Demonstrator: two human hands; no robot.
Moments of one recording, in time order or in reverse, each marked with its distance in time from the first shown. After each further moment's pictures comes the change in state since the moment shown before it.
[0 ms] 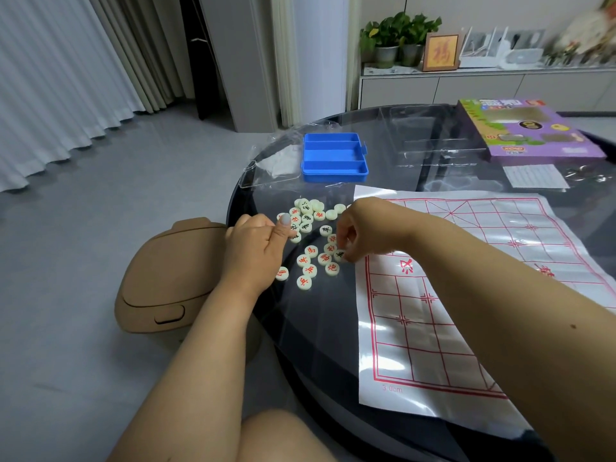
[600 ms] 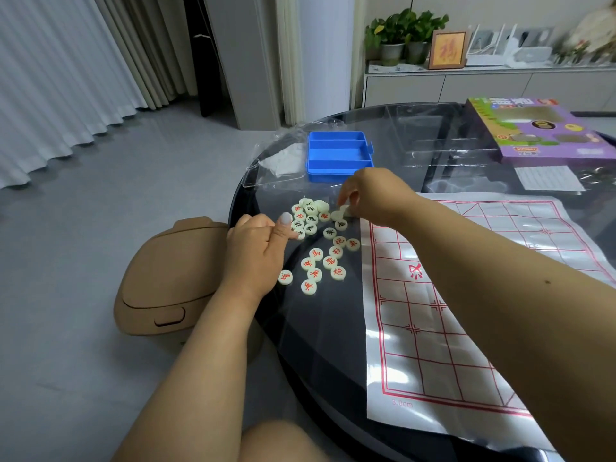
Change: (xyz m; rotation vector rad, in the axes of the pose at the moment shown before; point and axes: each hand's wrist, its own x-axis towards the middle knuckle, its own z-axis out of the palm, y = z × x) left_hand 0.000 -0.003 0.001 -0.158 0.042 -0.028; right_hand 0.048 0.022 -0.007 0.010 0.285 0.094
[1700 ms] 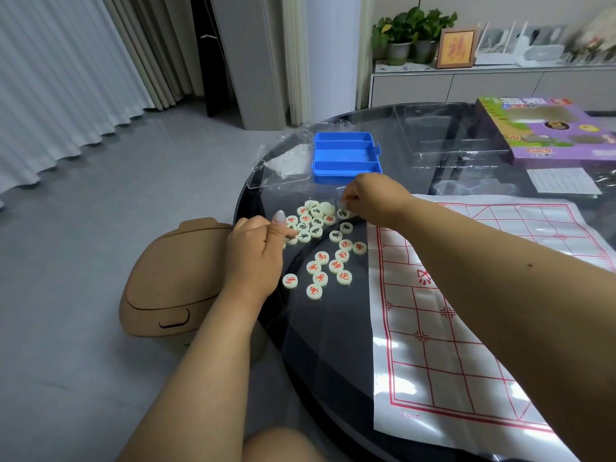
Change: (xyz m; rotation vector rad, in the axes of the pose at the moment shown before) left_hand 0.000 0.001 -0.003 -0.043 0.098 -0.011; right_hand 0.023 0.006 0.016 -0.040 -0.059 0.019
